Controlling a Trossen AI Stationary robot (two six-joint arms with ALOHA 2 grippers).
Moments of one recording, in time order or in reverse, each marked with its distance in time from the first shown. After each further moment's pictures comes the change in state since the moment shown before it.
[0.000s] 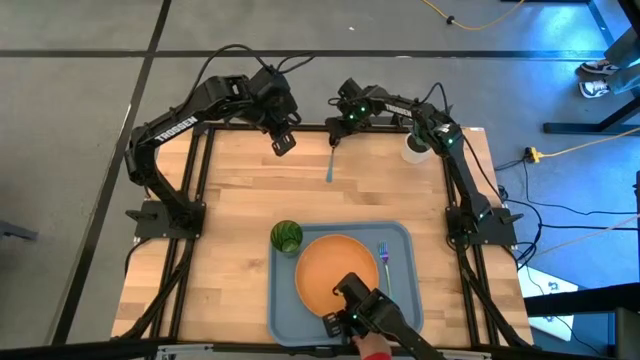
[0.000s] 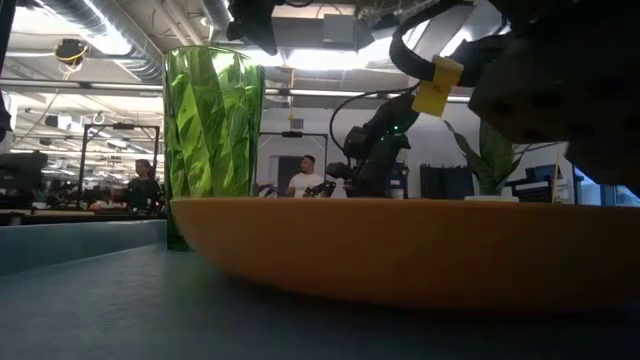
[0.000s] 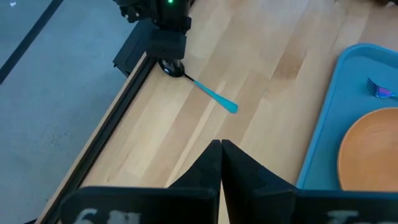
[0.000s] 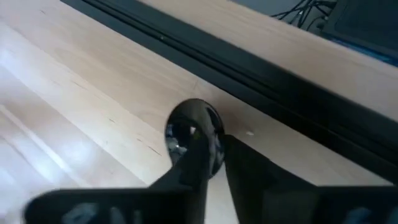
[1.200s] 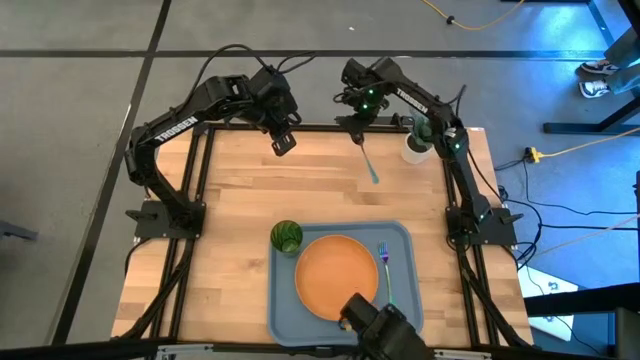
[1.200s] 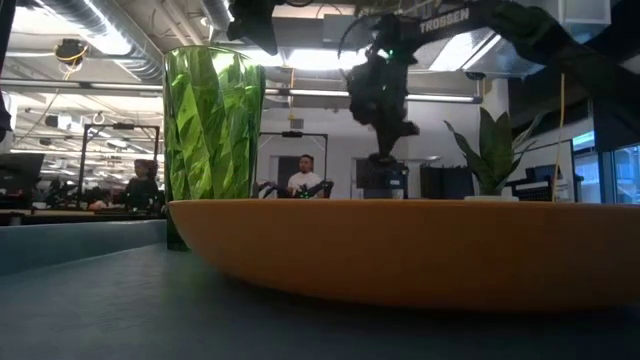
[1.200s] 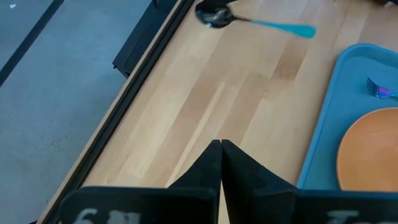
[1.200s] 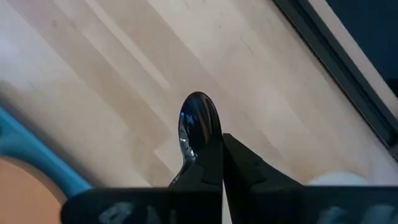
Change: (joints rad) left arm 0.000 0.000 0.000 0.003 0.000 0.005; right arm 0.079 -0.106 0.432 -0.802 0.190 -0.409
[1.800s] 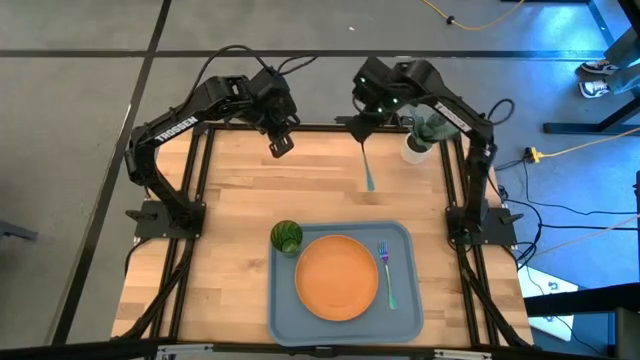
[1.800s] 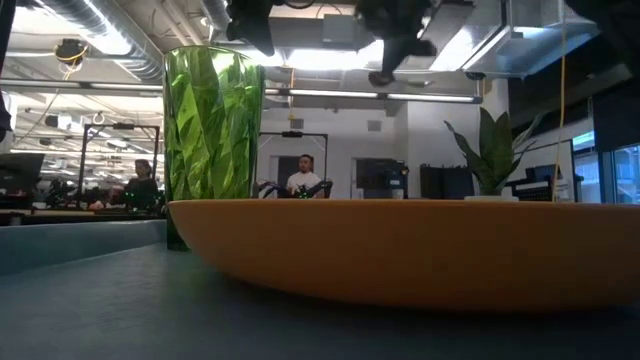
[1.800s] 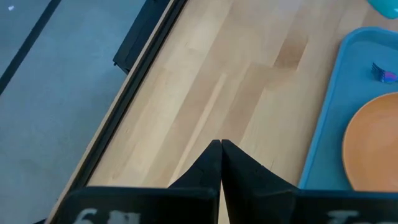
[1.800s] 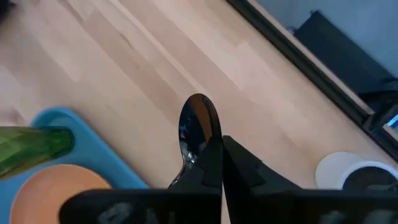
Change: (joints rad) left arm 0.000 0.000 0.000 -0.029 0.000 0.045; right arm 0.217 -0.327 0.000 -0.007 0.164 0.281
